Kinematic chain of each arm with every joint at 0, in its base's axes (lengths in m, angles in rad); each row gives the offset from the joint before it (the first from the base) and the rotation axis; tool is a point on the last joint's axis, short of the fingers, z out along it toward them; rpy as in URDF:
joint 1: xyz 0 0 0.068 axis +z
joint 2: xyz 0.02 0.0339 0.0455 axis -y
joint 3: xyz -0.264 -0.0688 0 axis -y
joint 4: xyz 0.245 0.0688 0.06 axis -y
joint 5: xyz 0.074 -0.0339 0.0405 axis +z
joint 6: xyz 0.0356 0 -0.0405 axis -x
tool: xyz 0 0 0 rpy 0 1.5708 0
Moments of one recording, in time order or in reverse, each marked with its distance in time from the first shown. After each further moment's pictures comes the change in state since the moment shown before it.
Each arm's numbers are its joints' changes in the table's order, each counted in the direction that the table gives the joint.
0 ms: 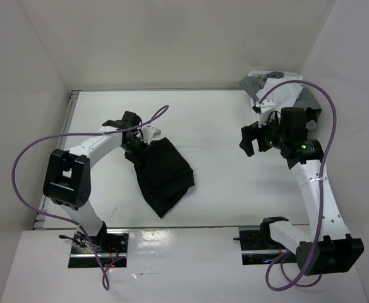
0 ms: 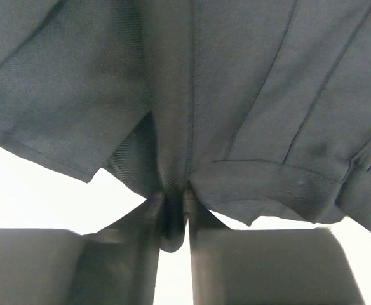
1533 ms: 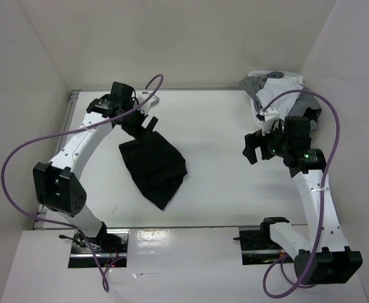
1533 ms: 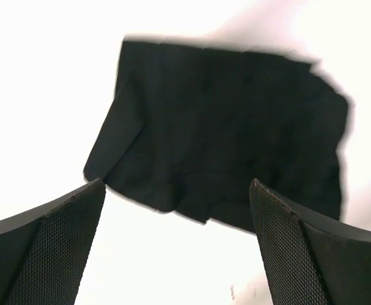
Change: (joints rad) left arm 0.015 0.069 0.338 -0.084 0.102 -0.068; right arm -0.043 0.082 -0.075 -0.037 0.012 0.001
